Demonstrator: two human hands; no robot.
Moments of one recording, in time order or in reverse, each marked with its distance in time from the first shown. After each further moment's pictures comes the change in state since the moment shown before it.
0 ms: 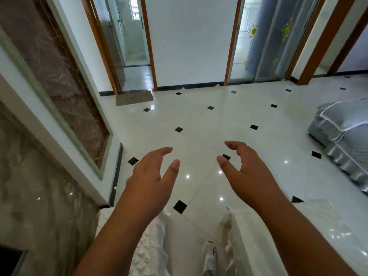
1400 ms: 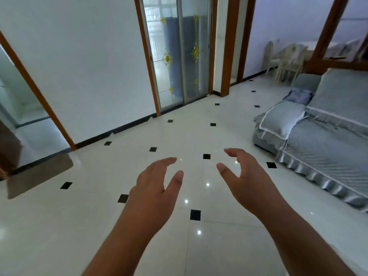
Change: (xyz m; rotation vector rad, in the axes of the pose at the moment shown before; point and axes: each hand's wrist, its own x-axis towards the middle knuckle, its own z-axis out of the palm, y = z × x) left_hand 0.604 0.123 0.186 0.029 -0.336 0.411; right_hand 0.518 0.135 -0.064 -0.106 0.395 0.290
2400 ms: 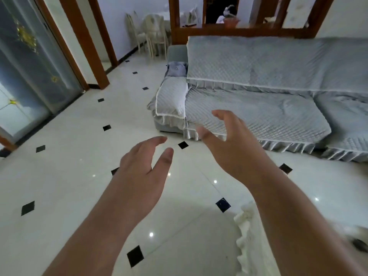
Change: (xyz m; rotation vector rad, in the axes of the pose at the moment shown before) left_hand 0.322 0.157 0.270 -0.182 -0.537 0.378; right_hand 0.227 0.217 -0.129 -0.076 0.491 0.469
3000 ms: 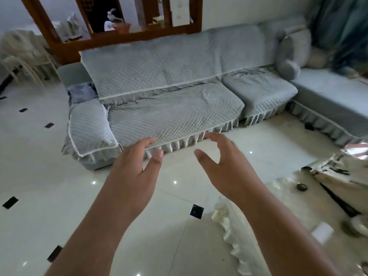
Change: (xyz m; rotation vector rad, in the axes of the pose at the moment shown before) left_hand 0.225 0.040 0.076 -0.022 -0.369 0.391; right_hand 0.085 0.070 -0.016 -0.054 0.365 0.433
